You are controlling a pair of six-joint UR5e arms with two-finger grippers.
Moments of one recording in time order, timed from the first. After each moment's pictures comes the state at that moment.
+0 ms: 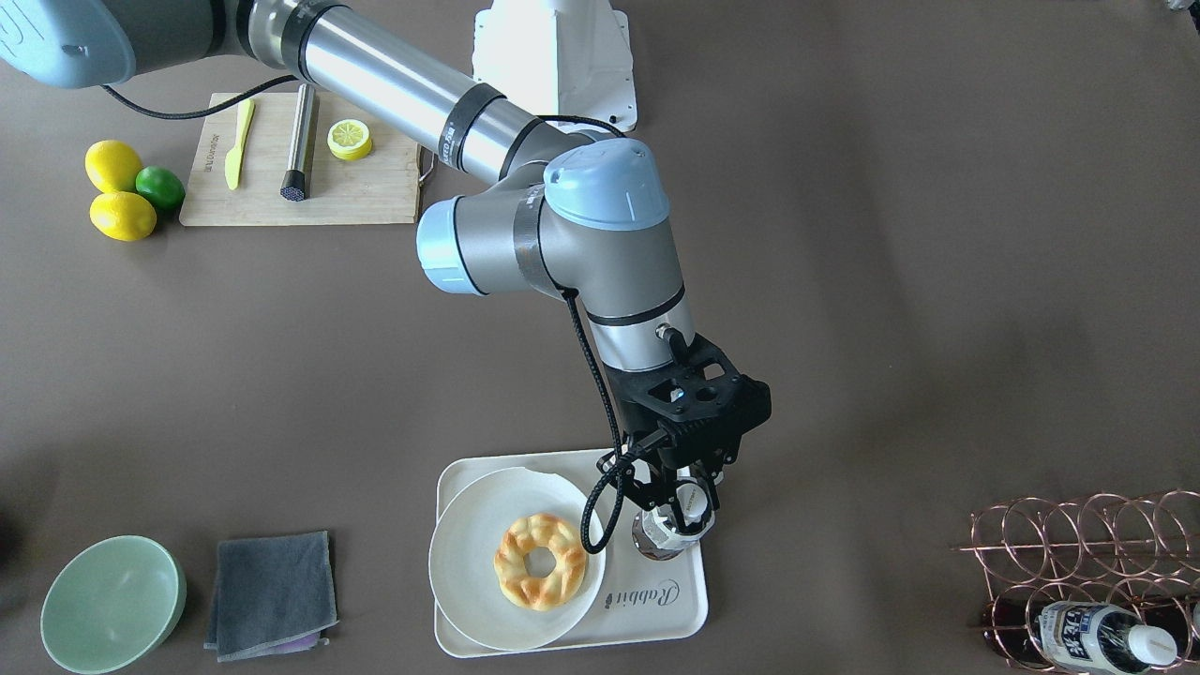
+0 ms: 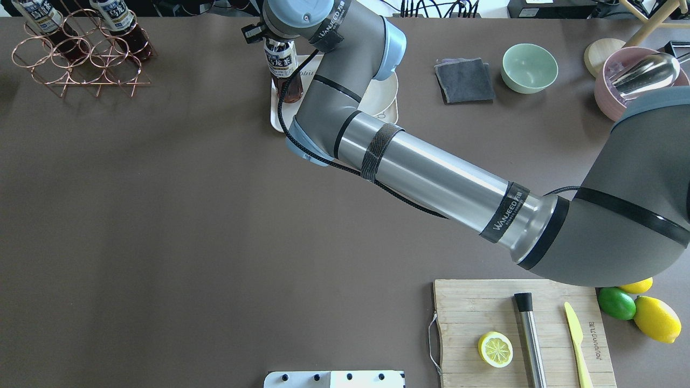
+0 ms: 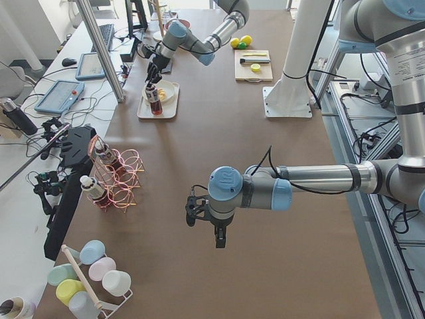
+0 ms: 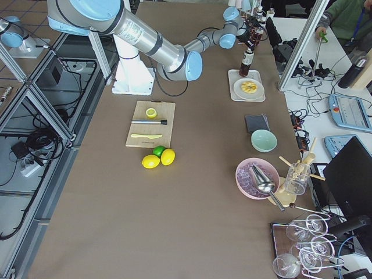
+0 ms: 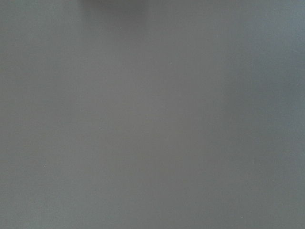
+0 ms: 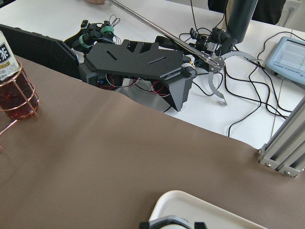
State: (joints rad) left arm -1.59 -1.27 -1.82 -1.68 -2.35 -0.07; right arm 0.70 -0.31 0.84 -0.90 1.60 0.71
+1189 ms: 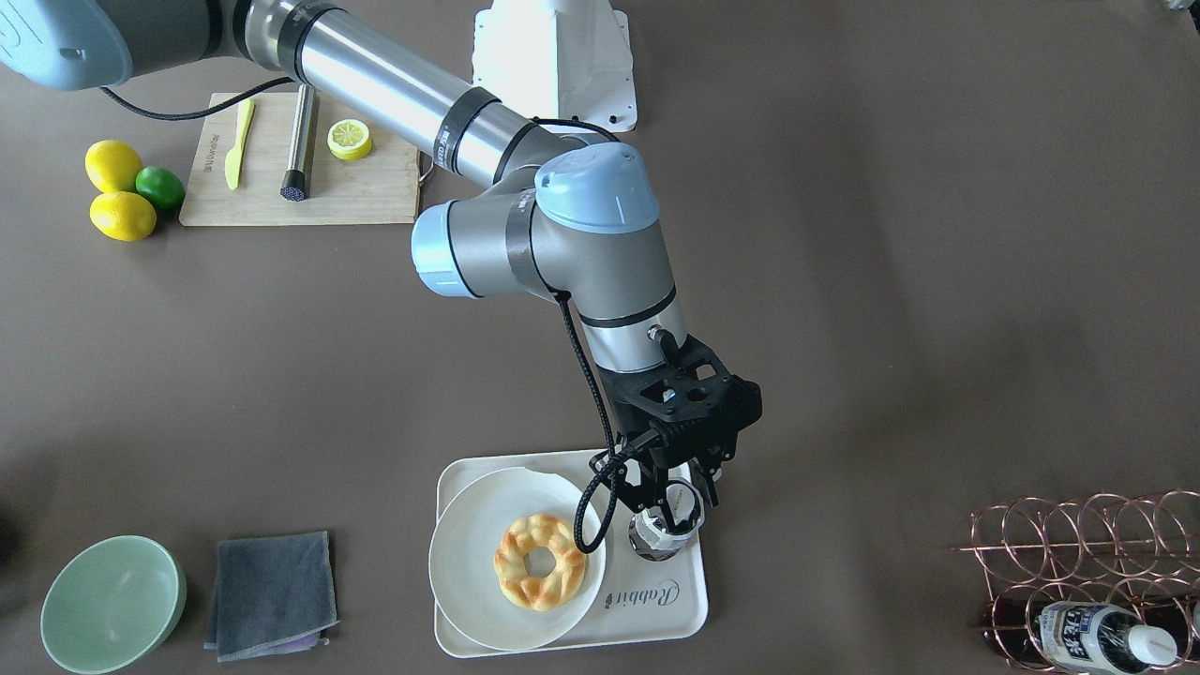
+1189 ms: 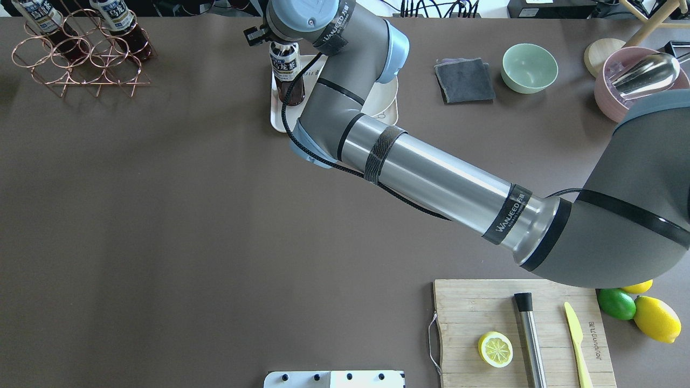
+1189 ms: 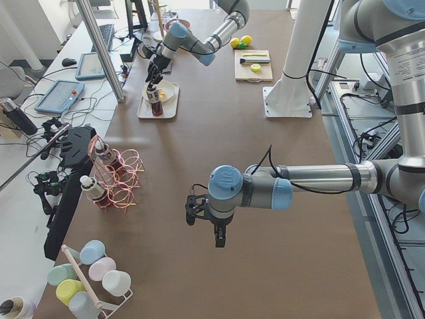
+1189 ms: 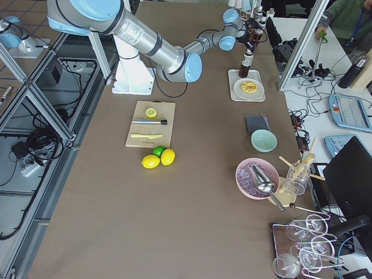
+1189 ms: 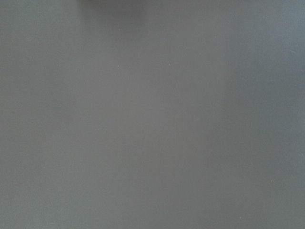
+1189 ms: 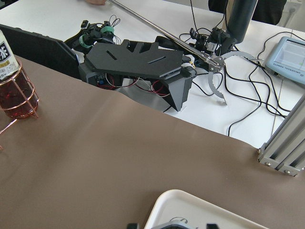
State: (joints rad) left arm -1.59 -1.27 -1.82 -1.68 -2.35 -0.07; right arm 0.70 -0.32 0.85 -0.89 1.60 0.71
